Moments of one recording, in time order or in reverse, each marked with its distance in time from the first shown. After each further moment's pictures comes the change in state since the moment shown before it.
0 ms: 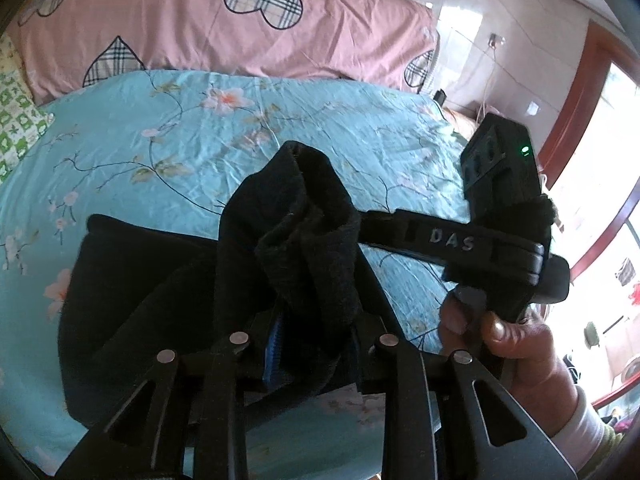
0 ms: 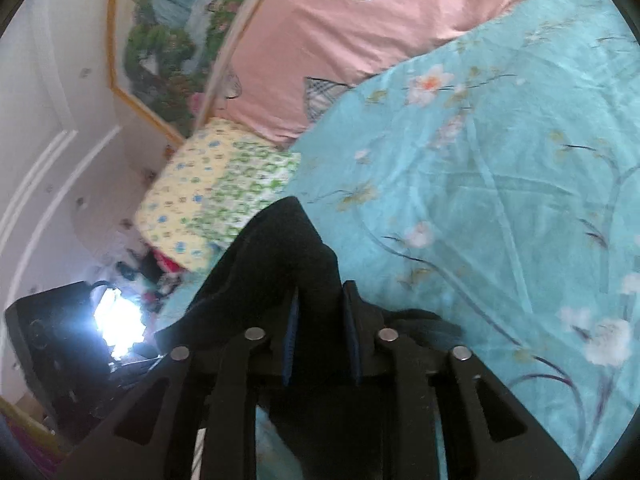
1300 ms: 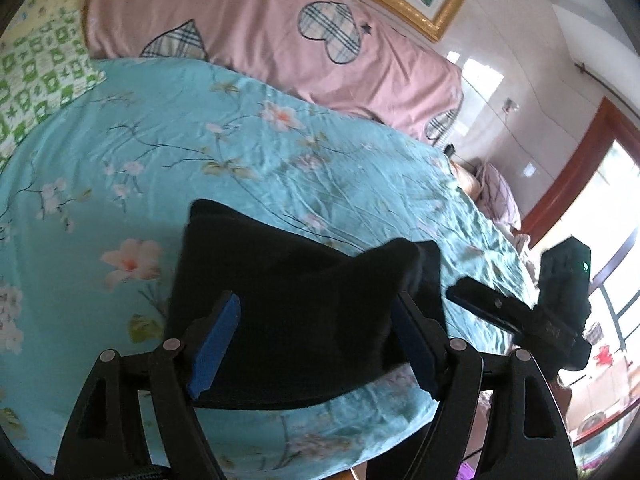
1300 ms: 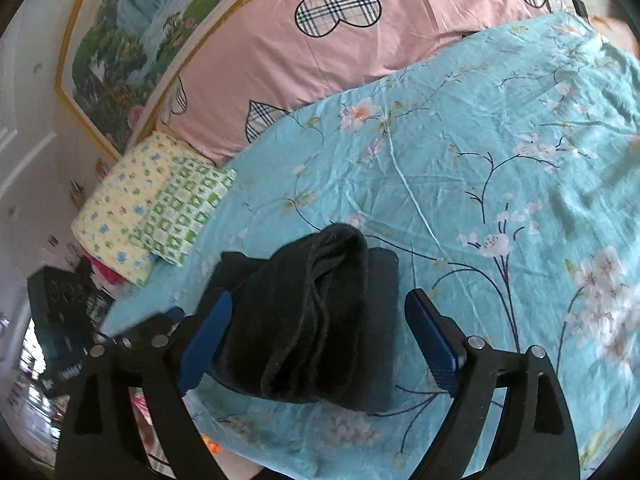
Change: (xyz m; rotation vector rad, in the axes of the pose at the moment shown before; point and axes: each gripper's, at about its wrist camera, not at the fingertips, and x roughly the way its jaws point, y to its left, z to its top) left arm -0.064 0.105 -0.014 -0.208 -0.097 -0.084; right arm -0.059 0.058 -0.044 0.001 -0.089 -0.327
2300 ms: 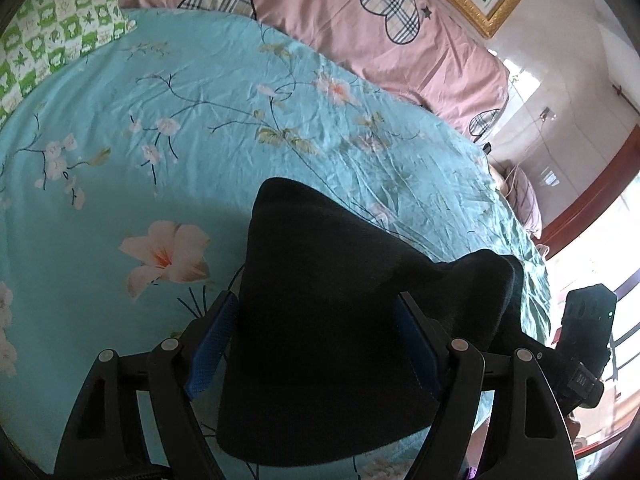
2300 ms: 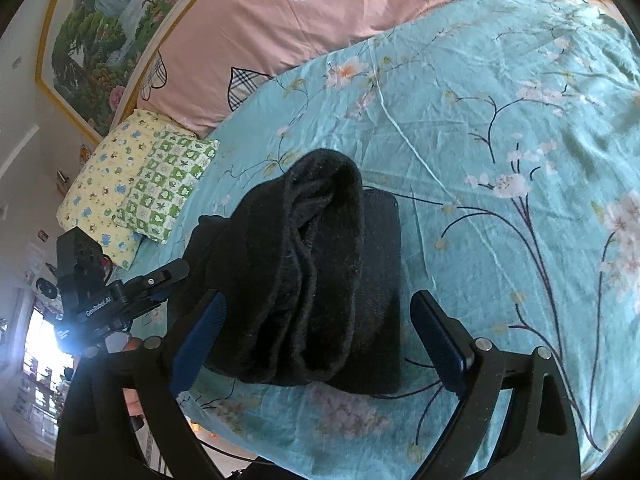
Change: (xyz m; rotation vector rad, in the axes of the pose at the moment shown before) left arm 0.054 0.061 0.011 -0.111 0.098 0.047; right arm 0.033 -0.009 -0.021 0.055 0.099 -0.012
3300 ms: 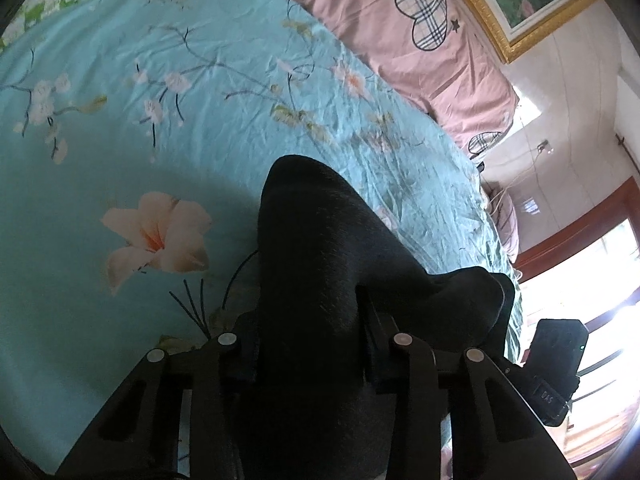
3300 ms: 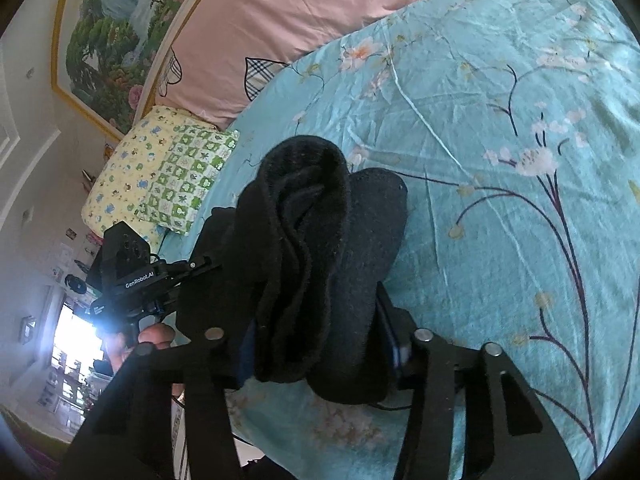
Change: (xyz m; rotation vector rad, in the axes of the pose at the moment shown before) left arm 0.018 0.025 0.006 -0.153 0.038 -0.104; right arm 0.010 -0.010 0.001 0.008 0.032 0.134
